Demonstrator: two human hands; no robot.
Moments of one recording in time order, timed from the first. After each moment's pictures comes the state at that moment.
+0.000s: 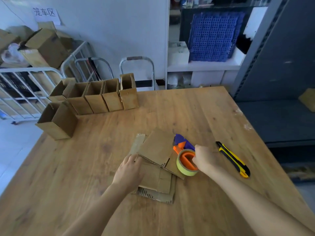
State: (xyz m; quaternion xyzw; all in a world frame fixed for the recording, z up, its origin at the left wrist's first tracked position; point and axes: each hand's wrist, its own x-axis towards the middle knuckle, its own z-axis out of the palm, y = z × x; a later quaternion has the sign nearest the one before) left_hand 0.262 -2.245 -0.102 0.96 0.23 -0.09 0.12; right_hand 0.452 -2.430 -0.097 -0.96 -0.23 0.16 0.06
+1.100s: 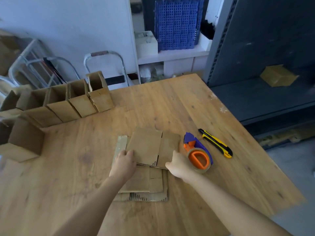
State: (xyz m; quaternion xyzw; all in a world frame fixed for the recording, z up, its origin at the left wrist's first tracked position) left_hand 0.321 -2.219 -0.136 0.94 0.24 -0.10 0.20; right_hand 0.395 -2.413 -0.099 -0.92 -0.11 0.30 0.24
